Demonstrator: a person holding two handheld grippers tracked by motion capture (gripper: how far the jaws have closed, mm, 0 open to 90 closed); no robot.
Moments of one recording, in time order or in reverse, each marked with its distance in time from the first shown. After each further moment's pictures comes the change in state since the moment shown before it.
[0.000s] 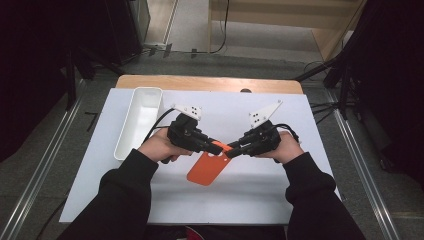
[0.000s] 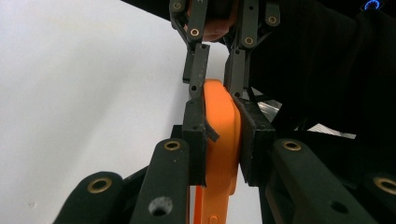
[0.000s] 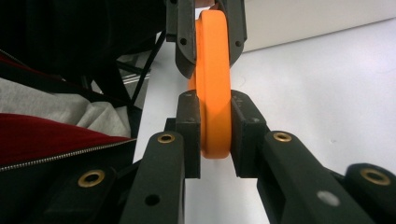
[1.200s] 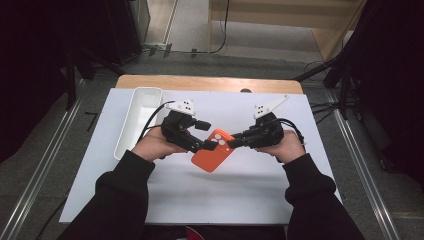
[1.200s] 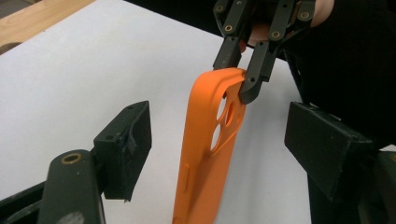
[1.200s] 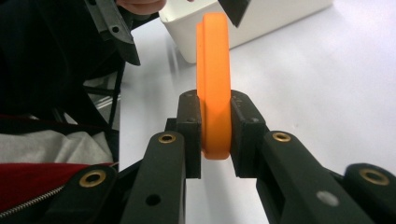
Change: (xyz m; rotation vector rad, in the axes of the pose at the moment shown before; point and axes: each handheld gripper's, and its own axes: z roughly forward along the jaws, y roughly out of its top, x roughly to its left) left arm -0.008 0.004 -0.017 -0.054 0.253 0.041; right arm 0.000 0.005 -0.013 -0.033 -0.151 0.183
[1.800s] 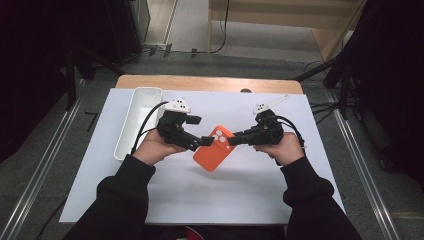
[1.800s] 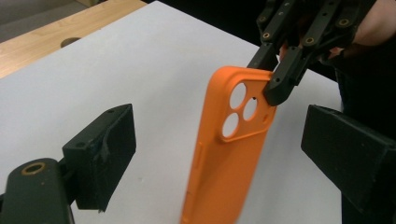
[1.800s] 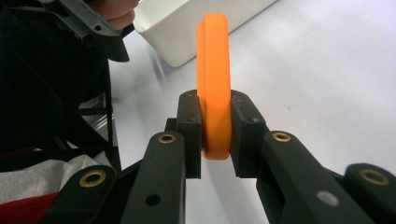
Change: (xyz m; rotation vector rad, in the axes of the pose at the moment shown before) left arm 0.000 -0.008 -0.005 -0.047 0.160 -0.079; right arm -0.002 -0.001 0.002 0.003 -0.044 0.176
